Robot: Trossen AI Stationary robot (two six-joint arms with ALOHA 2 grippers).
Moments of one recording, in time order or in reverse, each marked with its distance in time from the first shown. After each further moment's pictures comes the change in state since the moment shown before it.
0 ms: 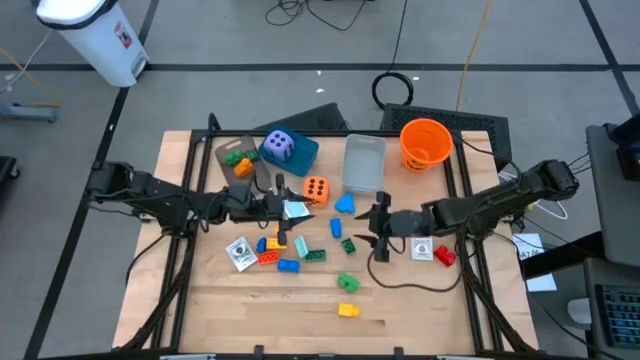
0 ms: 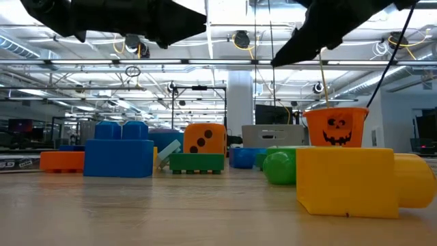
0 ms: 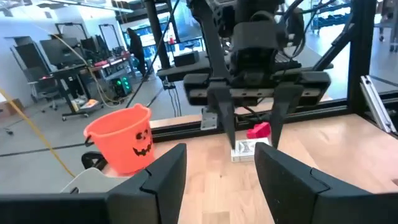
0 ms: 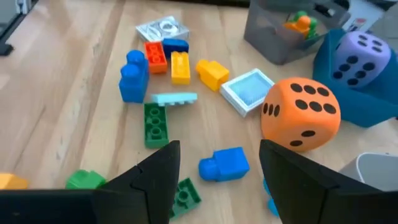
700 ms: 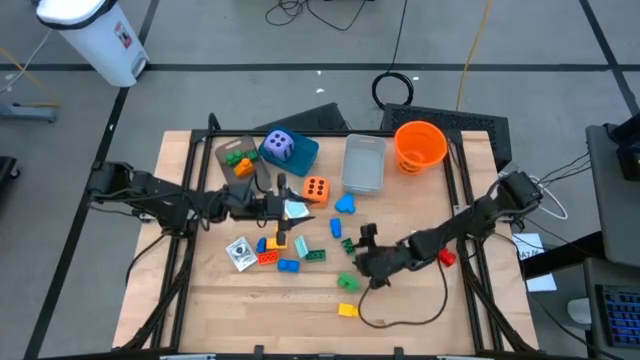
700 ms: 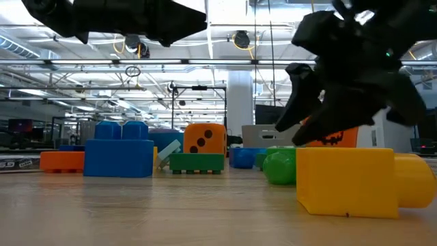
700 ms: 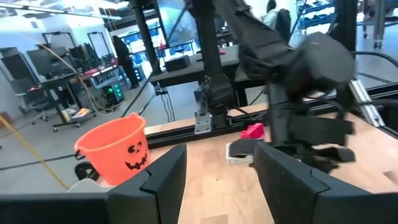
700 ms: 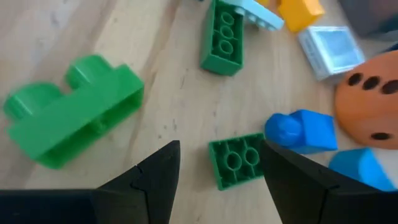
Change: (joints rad) left arm 0.029 0.000 0.000 0.007 0.069 0.039; right arm 0.167 0.401 0.001 0.114 0.133 -0.180
